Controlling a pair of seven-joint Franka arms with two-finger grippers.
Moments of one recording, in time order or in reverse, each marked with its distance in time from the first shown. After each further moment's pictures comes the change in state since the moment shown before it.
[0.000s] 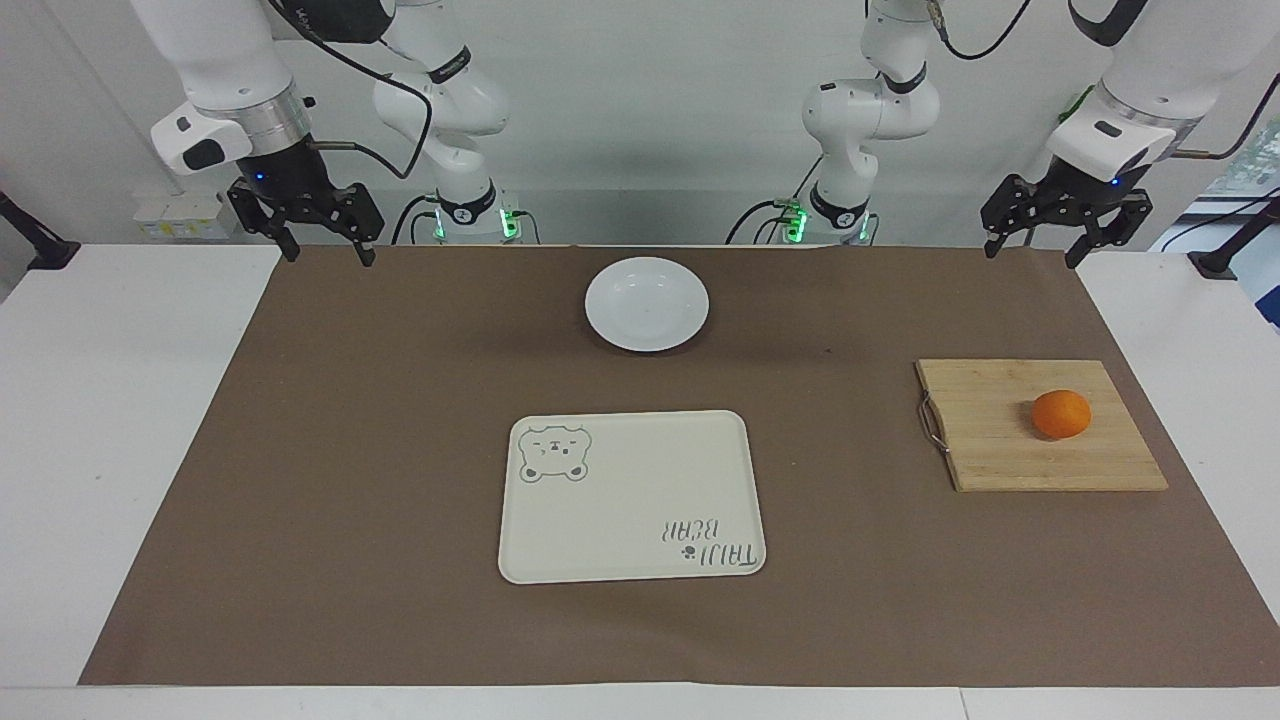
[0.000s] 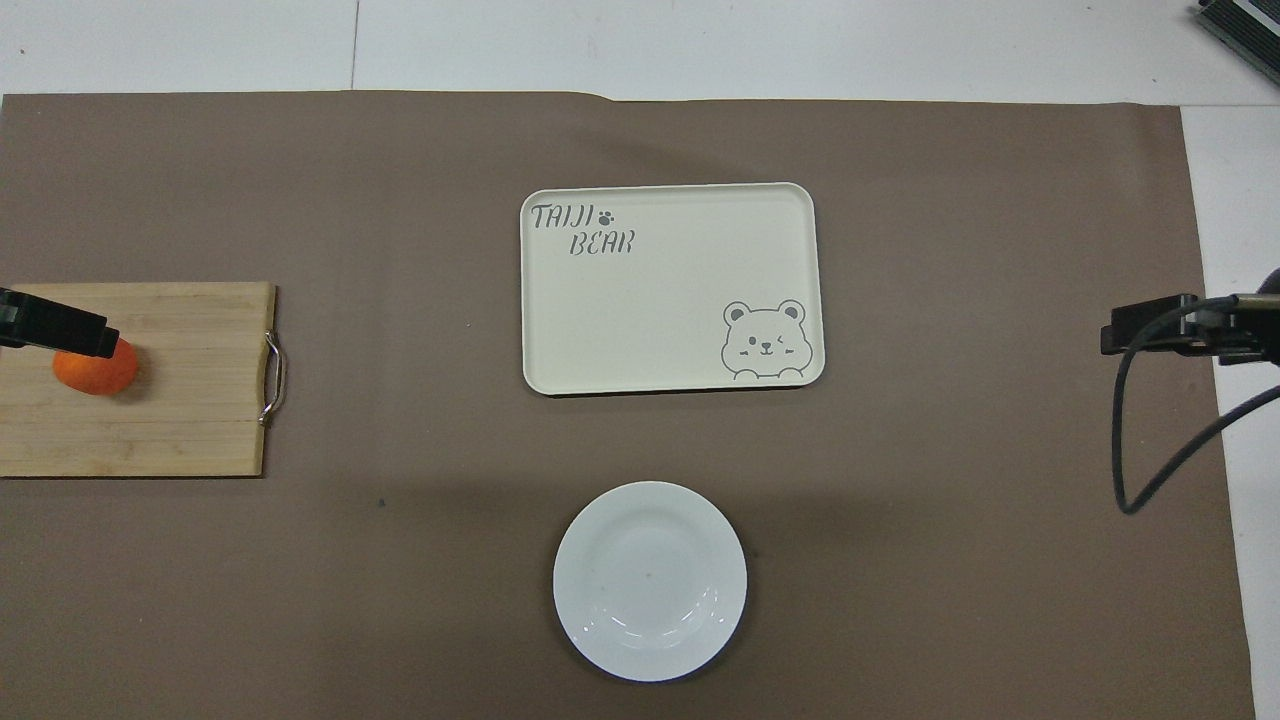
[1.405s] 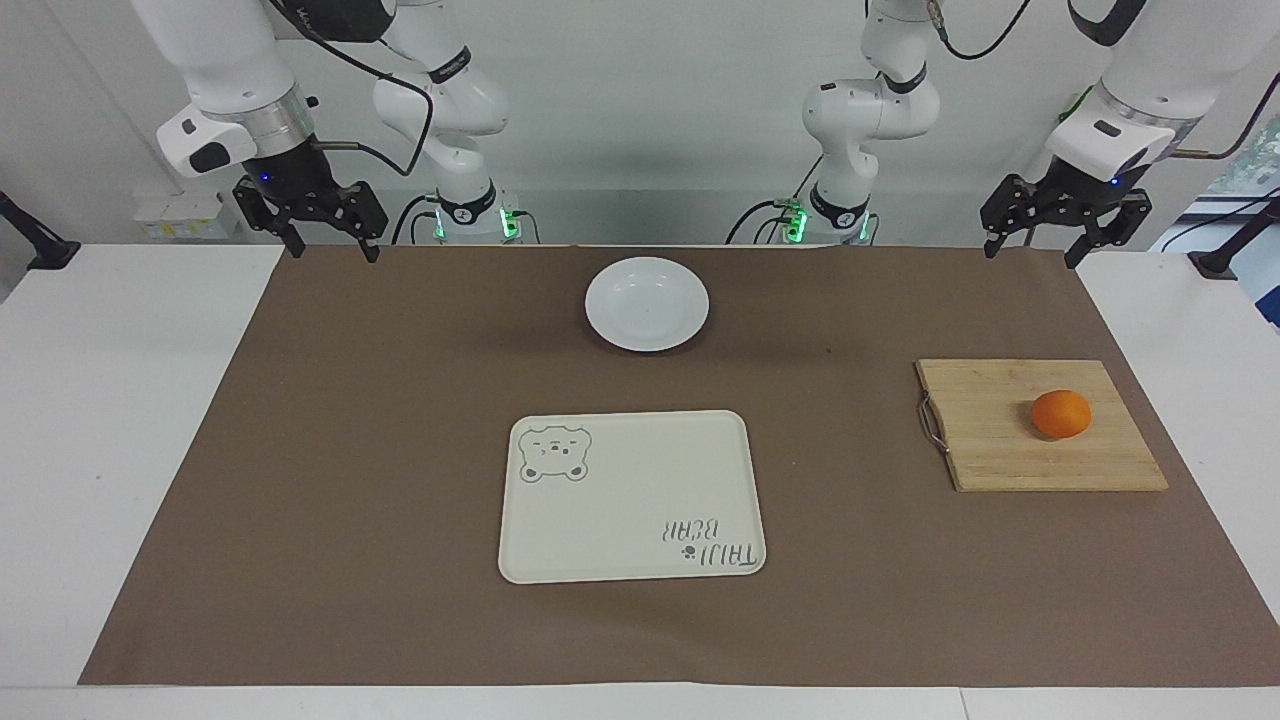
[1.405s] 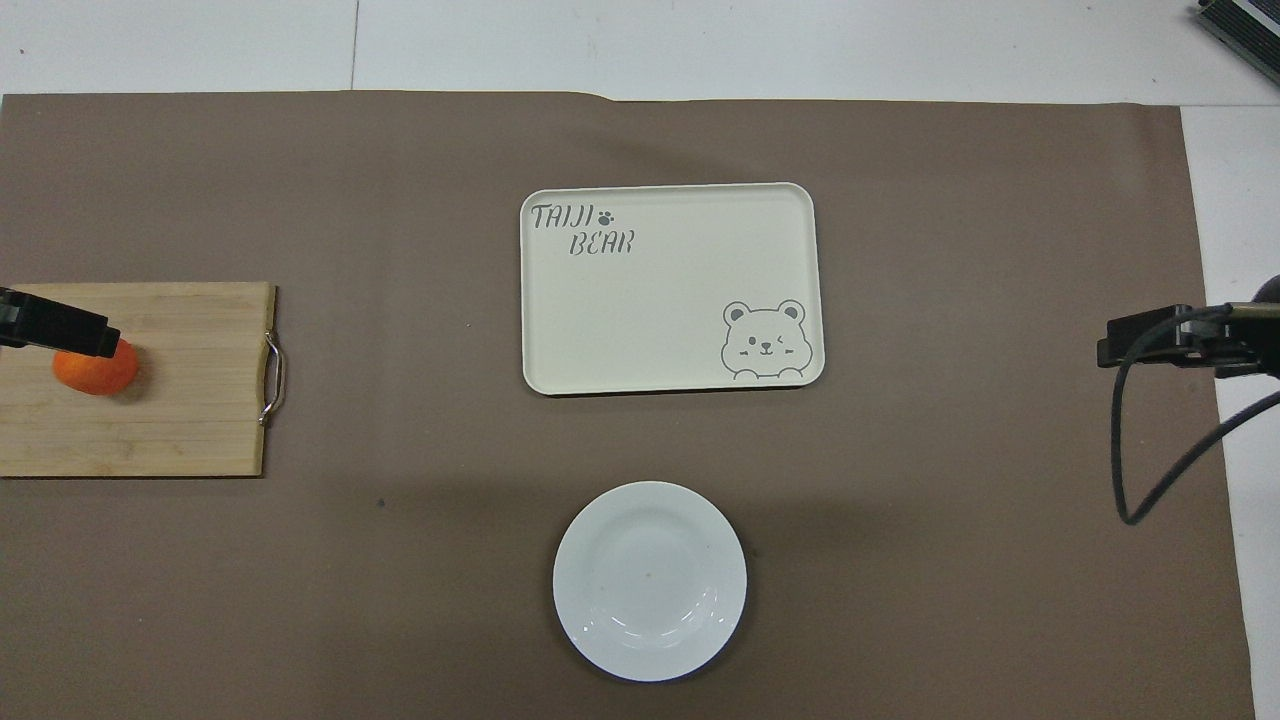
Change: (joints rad) left arm 0.000 0.000 -0.003 0.000 0.000 0.002 0.000; right arm 0.001 0.000 0.001 0.000 0.001 -0.036 0.000
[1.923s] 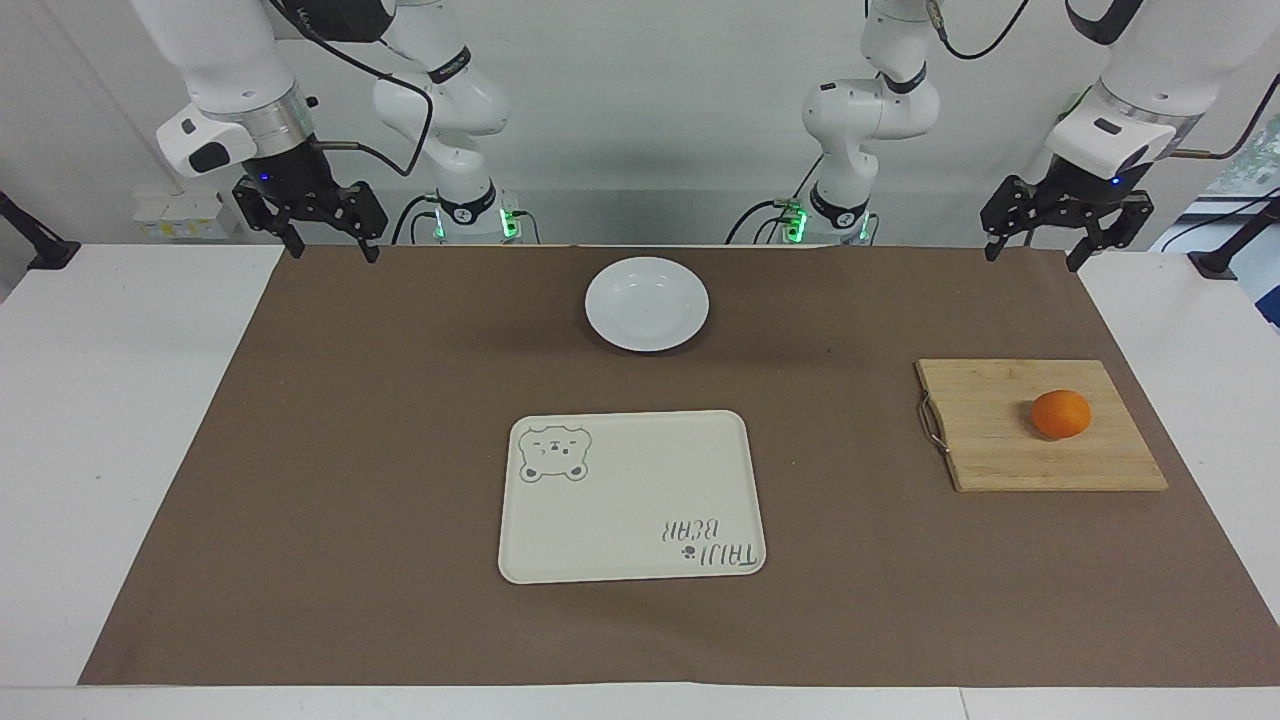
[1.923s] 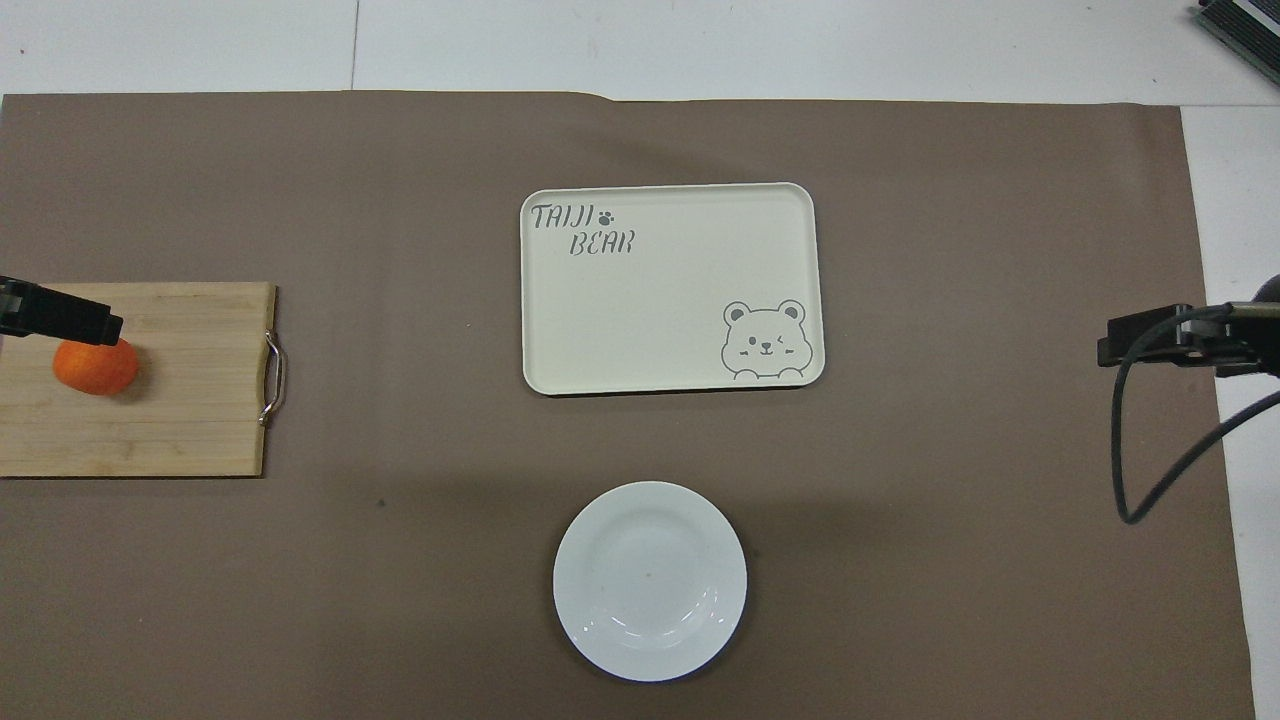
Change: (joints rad) left arm -0.001 0.000 -0.004 0.000 -0.001 0.037 0.000; right arm 0.000 0.000 0.000 0.000 0.000 0.003 0.000
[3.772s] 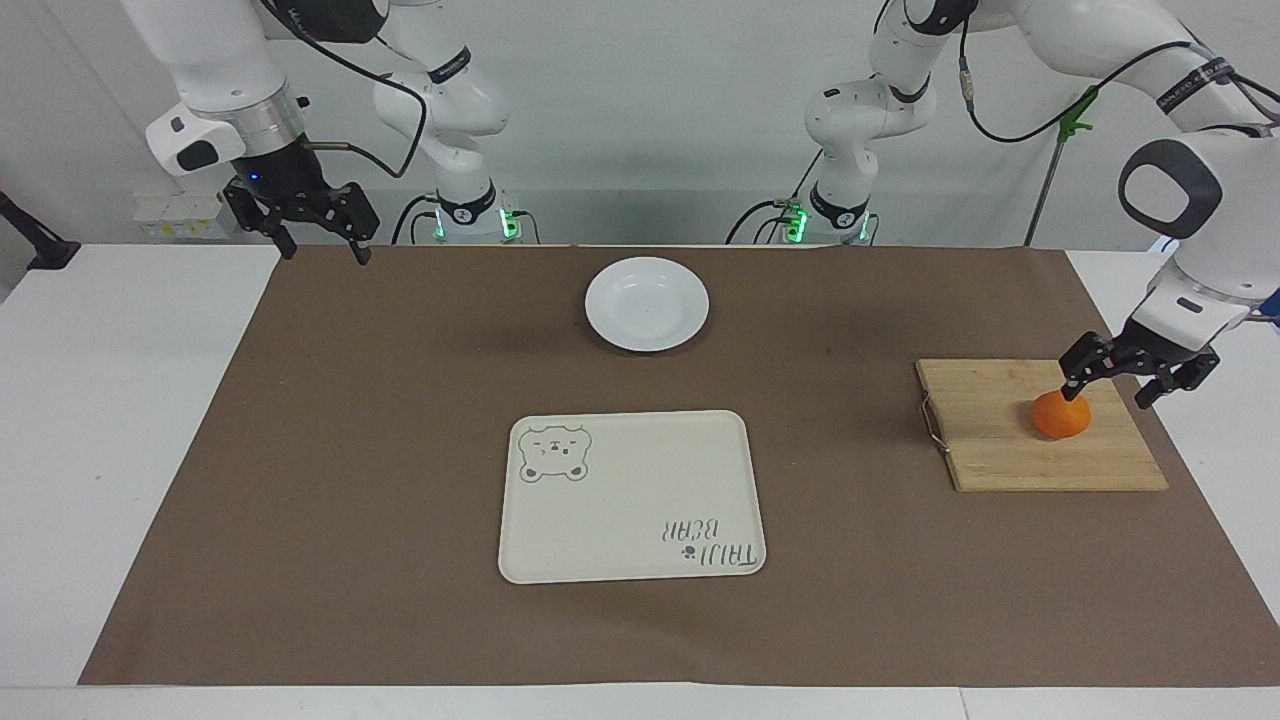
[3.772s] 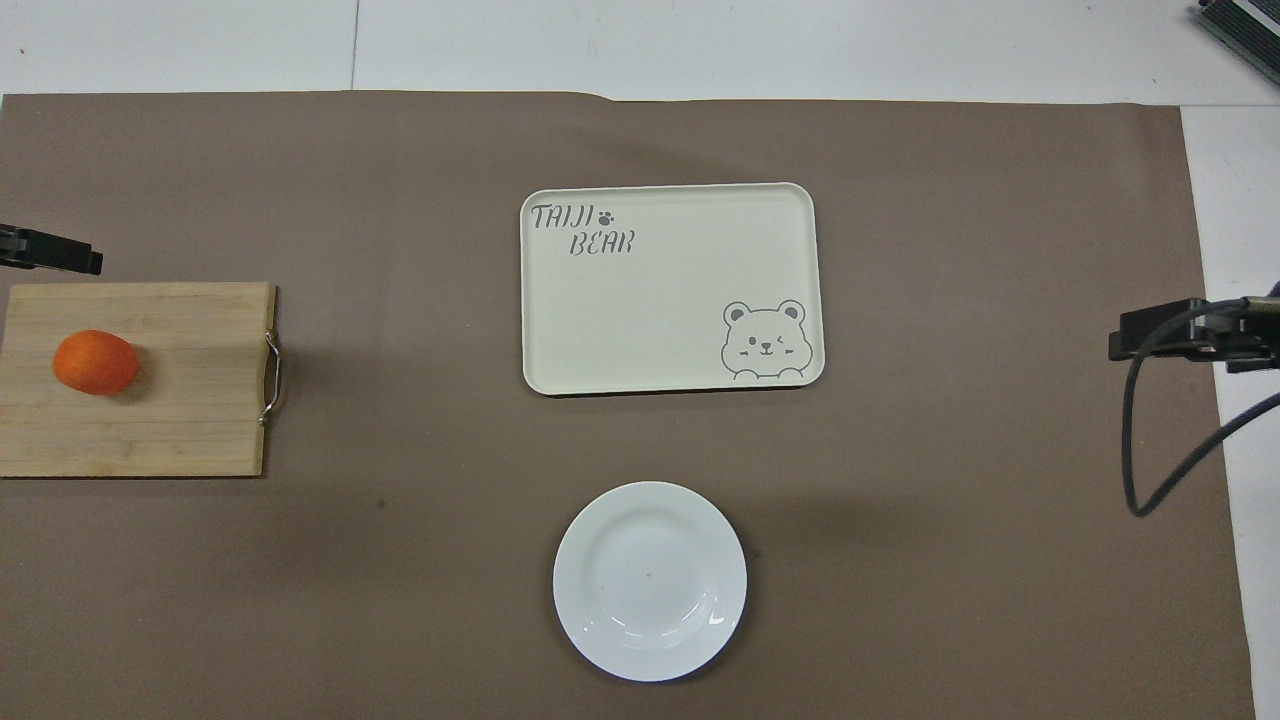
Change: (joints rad) left arm 0.216 0.245 0.011 -0.125 -0.043 0.459 0.193; right arm -0.011 0.000 -0.003 0.000 -0.001 0.014 0.000
